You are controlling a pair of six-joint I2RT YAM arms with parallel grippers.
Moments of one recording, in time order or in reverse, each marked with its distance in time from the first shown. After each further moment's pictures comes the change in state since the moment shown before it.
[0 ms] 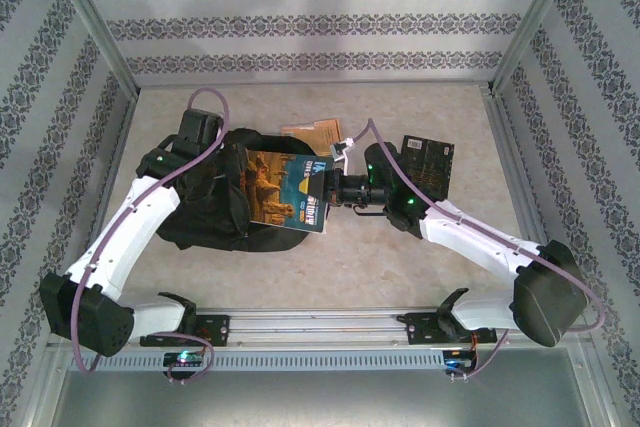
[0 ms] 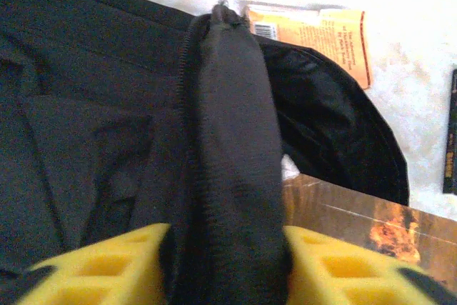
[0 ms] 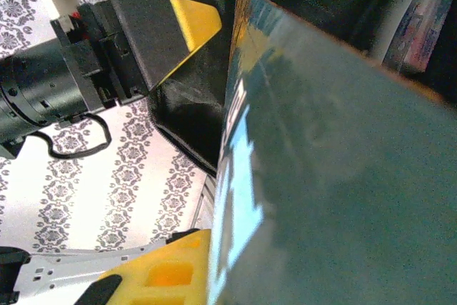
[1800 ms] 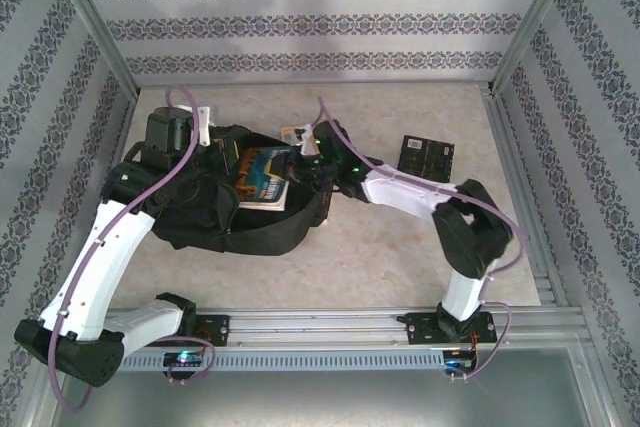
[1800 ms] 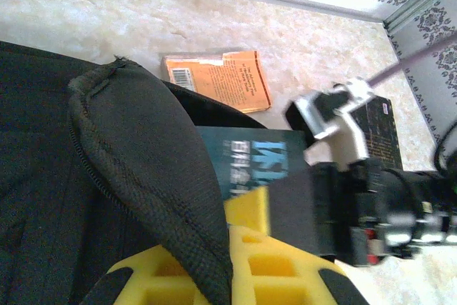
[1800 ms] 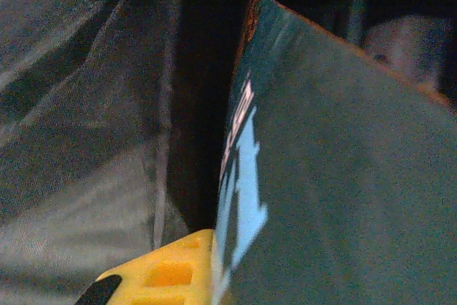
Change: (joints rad) left arm 0.003 -0.164 0.089 -0.046 0.129 0.072; right arm 0.045 0.543 0.408 0.053 0.010 0.208
